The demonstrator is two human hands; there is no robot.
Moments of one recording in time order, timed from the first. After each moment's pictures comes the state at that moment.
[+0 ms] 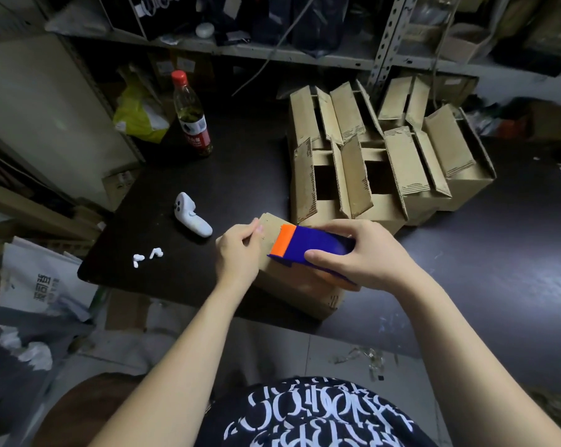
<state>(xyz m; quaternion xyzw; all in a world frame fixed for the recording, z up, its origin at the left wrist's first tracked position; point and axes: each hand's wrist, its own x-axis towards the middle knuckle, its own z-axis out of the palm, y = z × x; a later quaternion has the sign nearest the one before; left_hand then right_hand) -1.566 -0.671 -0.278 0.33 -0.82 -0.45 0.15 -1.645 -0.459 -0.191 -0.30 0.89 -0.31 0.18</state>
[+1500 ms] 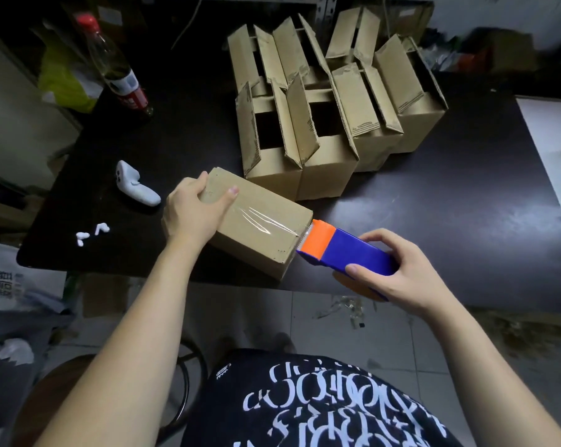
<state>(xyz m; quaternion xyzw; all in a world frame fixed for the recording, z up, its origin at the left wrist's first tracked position) -1.579 -0.651 -0.275 0.30 -0.89 -0.32 0.08 -1.583 -0.302 -0.249 -0.11 0.81 -0.52 0.23</state>
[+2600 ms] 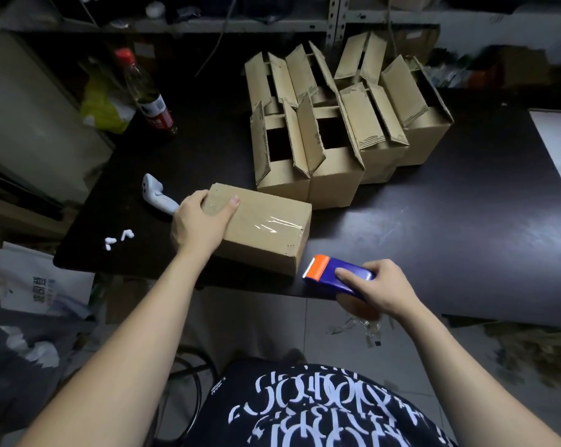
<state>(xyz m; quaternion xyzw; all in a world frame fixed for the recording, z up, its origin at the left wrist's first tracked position) -1.559 -0.650 -0.267 0.37 -0.86 -0.35 0.11 -1.591 -0.317 -0.314 -0.03 0.92 -0.32 0.22</state>
